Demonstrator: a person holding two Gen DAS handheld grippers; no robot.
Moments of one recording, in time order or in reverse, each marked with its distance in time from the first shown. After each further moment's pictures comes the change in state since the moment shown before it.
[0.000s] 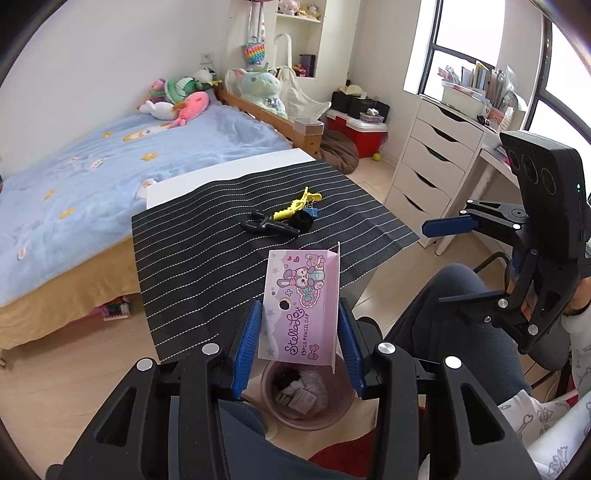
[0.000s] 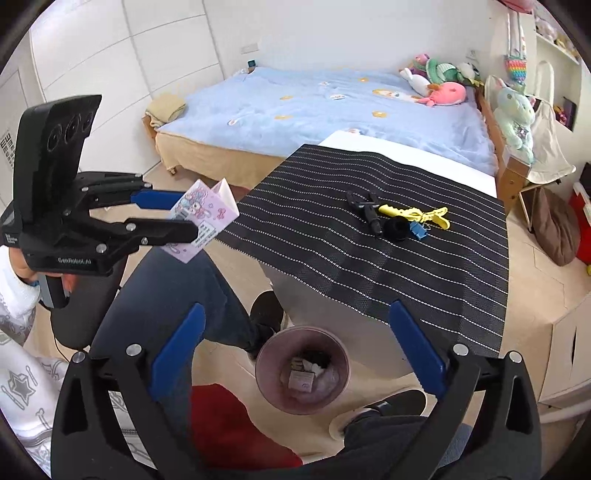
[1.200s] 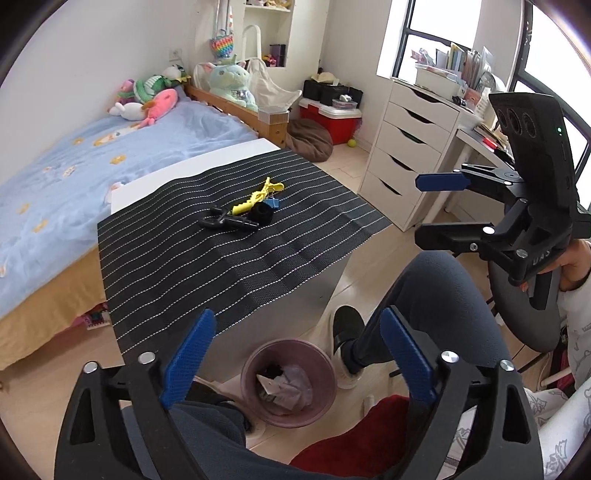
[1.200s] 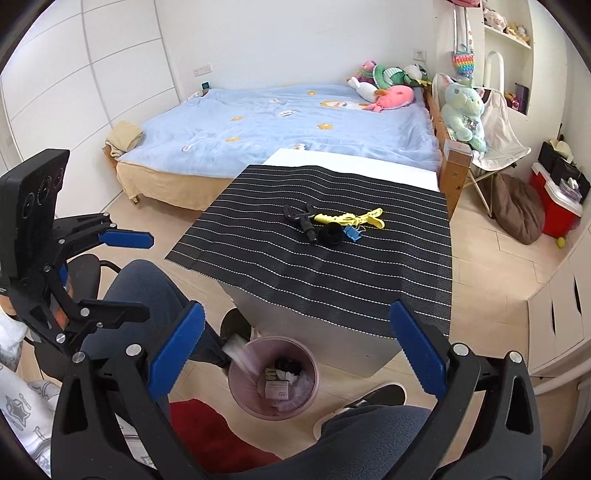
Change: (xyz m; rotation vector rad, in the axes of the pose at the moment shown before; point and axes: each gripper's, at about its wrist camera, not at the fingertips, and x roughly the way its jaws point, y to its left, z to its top) left arm 0.014 -0.025 0.000 0.061 0.035 -0.073; right arm -0.032 -0.032 -0.008 0.107 -0.065 -0.132
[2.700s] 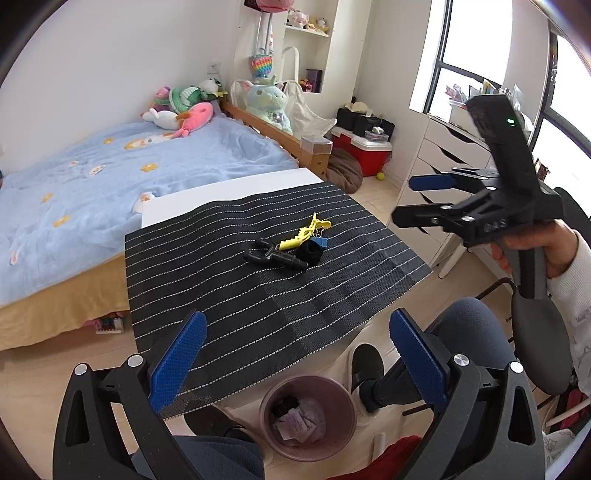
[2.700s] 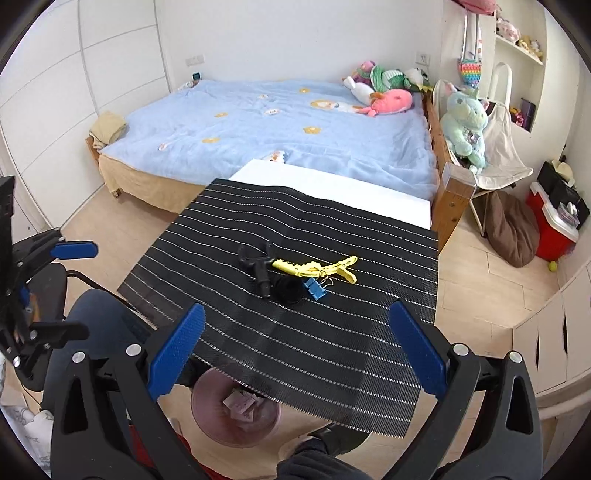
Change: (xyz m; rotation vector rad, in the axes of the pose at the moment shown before) left arm 0.009 0.042 0.020 -0.093 -0.108 0.069; right arm 0.065 -0.043 0.077 -0.052 0.039 -0.060
